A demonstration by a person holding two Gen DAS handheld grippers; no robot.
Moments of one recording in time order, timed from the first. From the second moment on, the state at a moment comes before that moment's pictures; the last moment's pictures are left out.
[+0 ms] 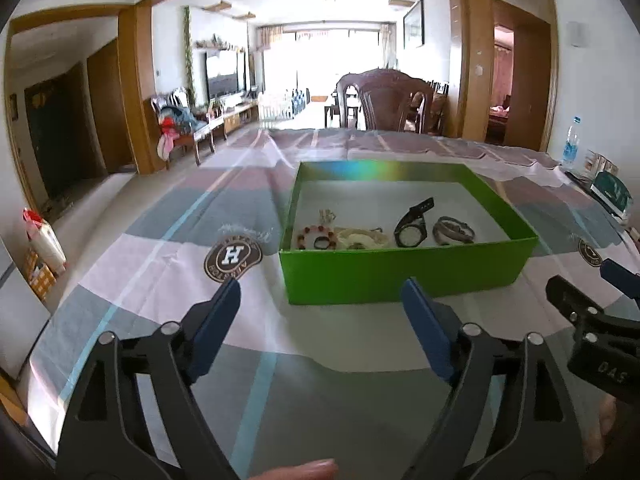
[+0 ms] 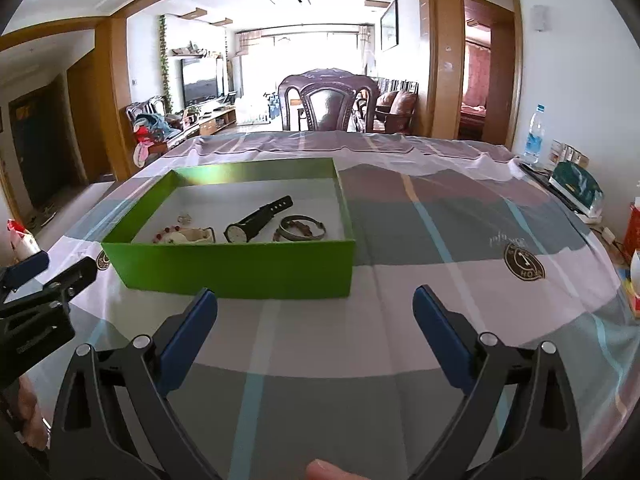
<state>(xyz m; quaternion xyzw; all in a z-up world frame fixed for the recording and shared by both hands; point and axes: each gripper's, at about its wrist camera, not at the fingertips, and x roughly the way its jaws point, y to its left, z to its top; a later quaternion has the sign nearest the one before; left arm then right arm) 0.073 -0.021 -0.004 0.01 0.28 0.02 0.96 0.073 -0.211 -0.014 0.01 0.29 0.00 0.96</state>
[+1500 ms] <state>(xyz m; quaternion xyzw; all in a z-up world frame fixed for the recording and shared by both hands) 0.062 -0.031 0.001 0.02 0.27 0.01 0.96 0.059 -0.202 -0.005 0.00 0.25 0.00 0.97</state>
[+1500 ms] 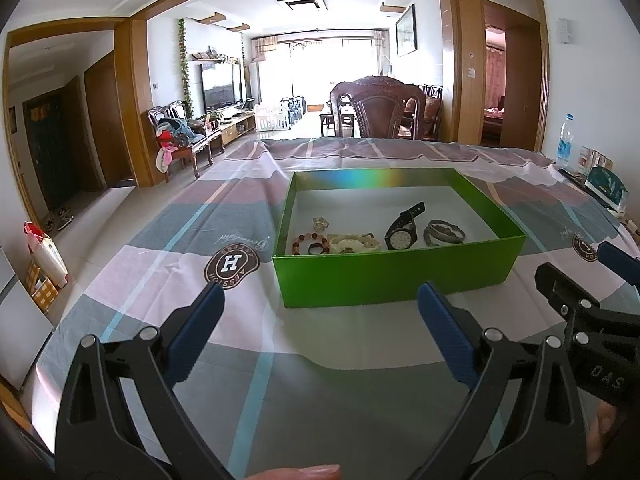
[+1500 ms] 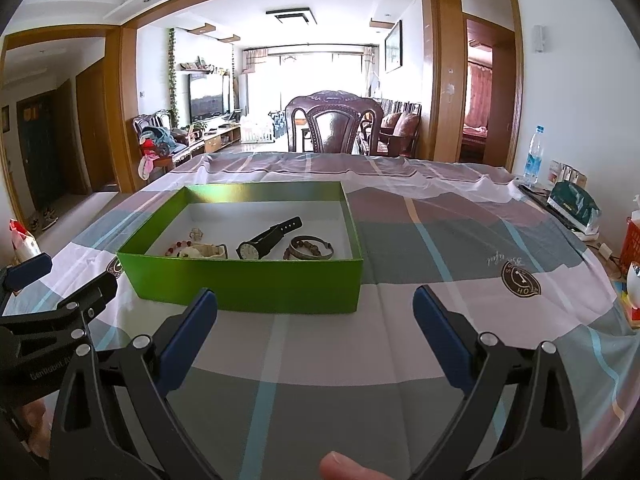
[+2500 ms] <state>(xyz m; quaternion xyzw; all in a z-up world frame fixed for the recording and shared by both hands) 0.059 -0.033 0.004 0.02 0.27 0.01 0.96 0.057 -0.202 -0.003 0.00 0.26 0.00 0.97</state>
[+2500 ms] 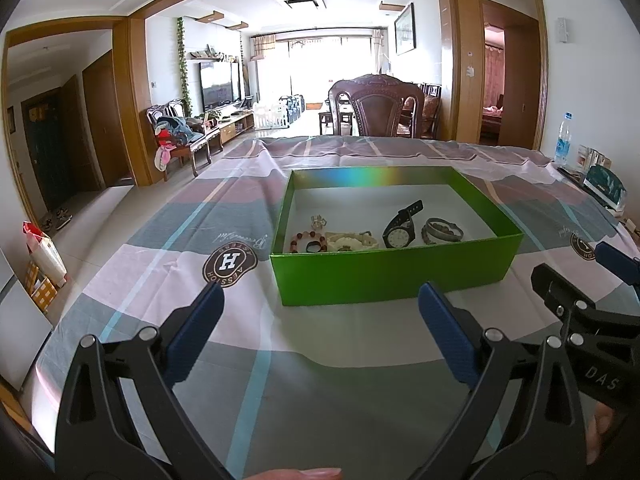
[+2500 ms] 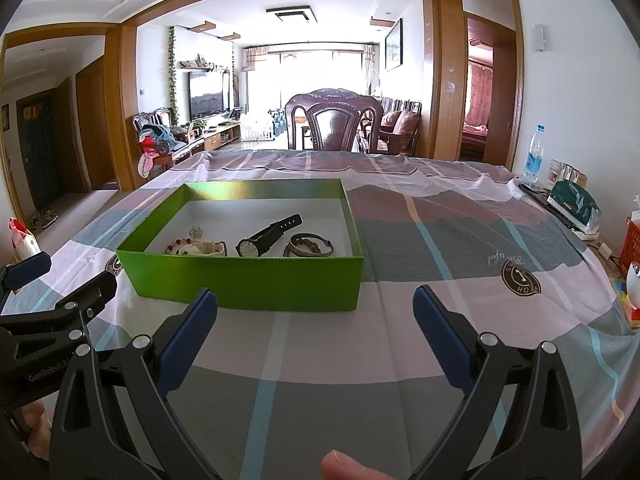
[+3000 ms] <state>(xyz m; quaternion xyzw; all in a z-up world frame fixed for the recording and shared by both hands) 0.059 -0.033 0.003 0.02 0.27 0.01 0.96 0.058 -0.201 -0.005 0.00 0.26 0.00 0.97</state>
